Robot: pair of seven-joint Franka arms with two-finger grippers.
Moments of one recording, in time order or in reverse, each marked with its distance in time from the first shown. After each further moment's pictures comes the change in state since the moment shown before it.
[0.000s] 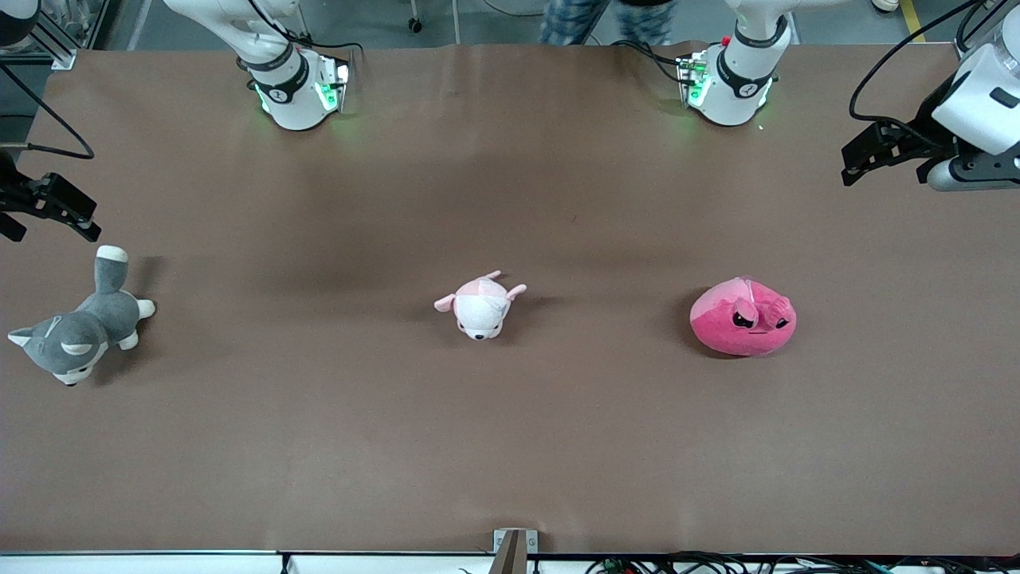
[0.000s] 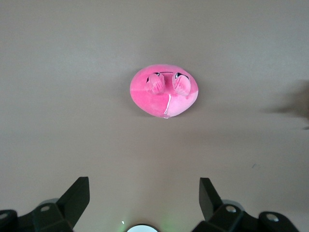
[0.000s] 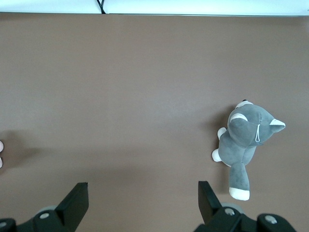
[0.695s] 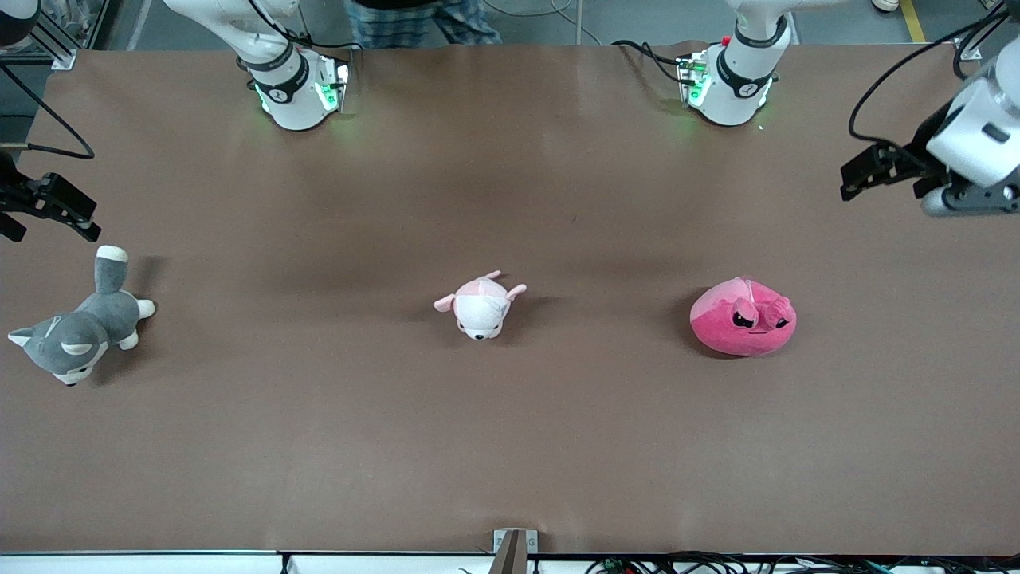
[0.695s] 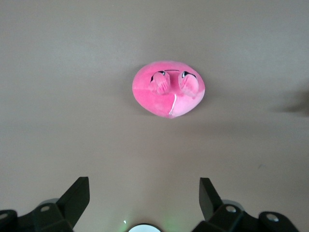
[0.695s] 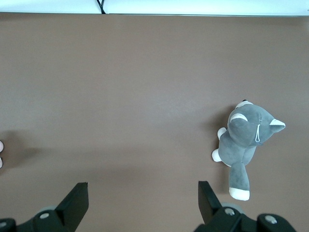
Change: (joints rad) left arm 0.016 0.078 0.006 -0.002 0.007 0.030 0.012; right arm 0.000 0.000 0.000 0.000 0.000 0.001 0.000
